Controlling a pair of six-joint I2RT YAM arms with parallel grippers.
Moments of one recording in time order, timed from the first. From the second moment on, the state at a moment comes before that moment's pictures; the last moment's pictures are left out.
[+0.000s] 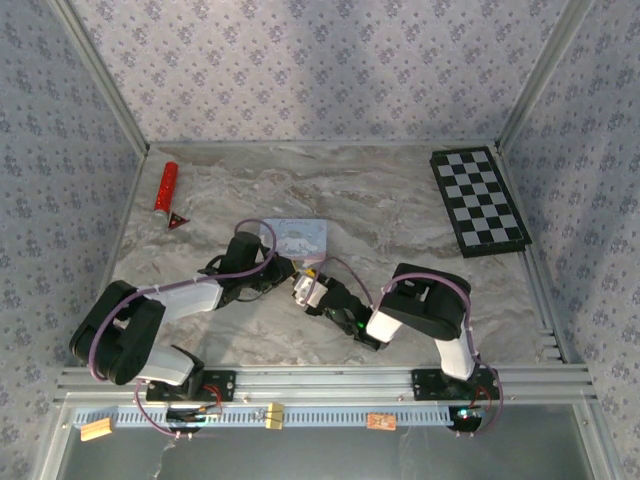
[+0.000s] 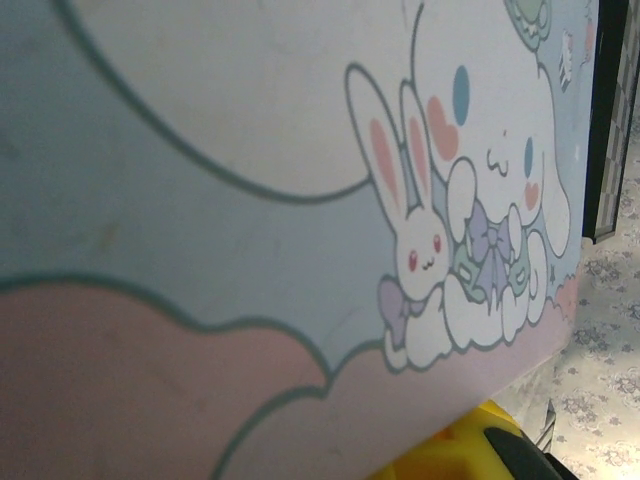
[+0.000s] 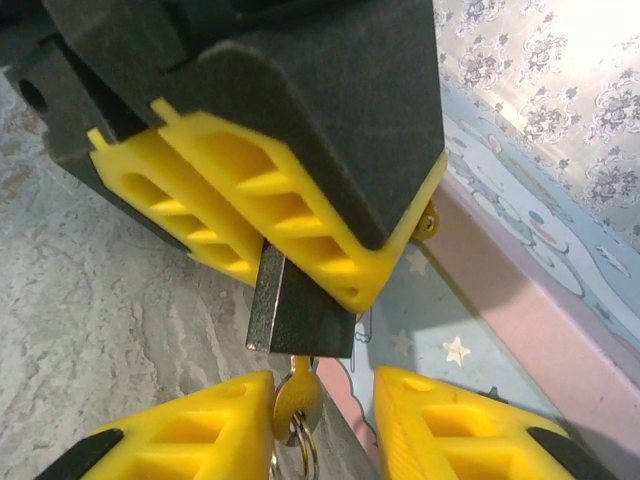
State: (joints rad) left arm -0.55 1.40 0.52 0.17 0.37 -1.04; right arm 1.10 1.96 0.51 1.18 0.38 -0.41
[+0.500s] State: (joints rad) left arm -0.54 1.38 0.52 0.17 0.38 -1.05; right arm 1.10 1.99 0.51 1.19 0.39 -0.40
